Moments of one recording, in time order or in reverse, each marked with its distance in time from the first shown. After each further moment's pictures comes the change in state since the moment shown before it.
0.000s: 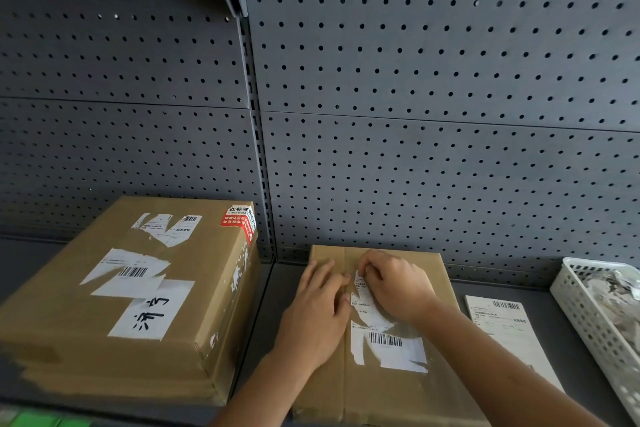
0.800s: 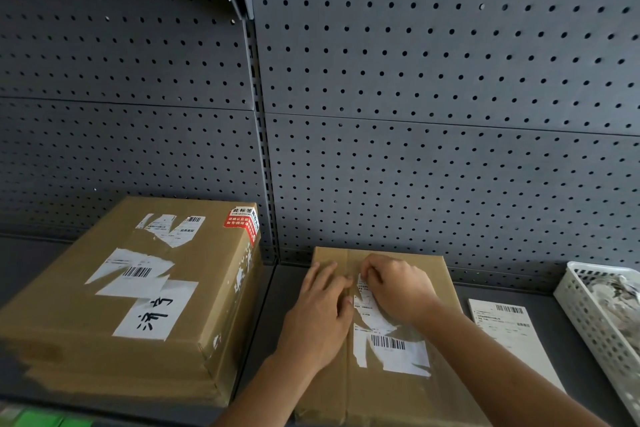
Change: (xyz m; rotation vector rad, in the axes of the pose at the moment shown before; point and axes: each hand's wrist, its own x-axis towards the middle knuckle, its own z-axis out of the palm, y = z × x) left_hand -0.001 0.003 -0.003 0.006 -0.008 0.000; right_hand 0.001 -0.004 0.000 -0.056 -0.013 -0.006
